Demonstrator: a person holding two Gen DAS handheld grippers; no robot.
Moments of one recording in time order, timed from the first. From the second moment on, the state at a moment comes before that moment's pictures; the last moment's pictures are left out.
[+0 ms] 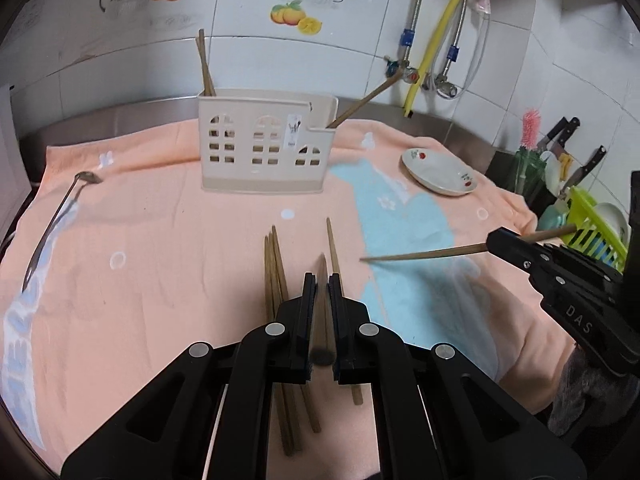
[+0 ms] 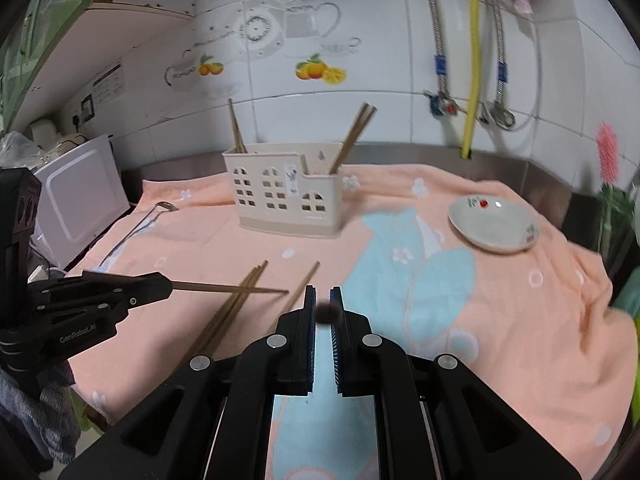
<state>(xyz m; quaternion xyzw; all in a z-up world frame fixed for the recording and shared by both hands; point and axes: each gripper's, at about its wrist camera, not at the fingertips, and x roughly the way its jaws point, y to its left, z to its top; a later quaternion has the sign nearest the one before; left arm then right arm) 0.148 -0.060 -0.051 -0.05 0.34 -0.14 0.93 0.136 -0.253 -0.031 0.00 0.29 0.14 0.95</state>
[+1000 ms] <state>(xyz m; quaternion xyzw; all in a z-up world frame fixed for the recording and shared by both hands) 0.254 -0.007 0.087 -0.03 0.24 -0.13 0.96 0.285 -0.216 0.107 -0.03 0.26 0.18 0.95</state>
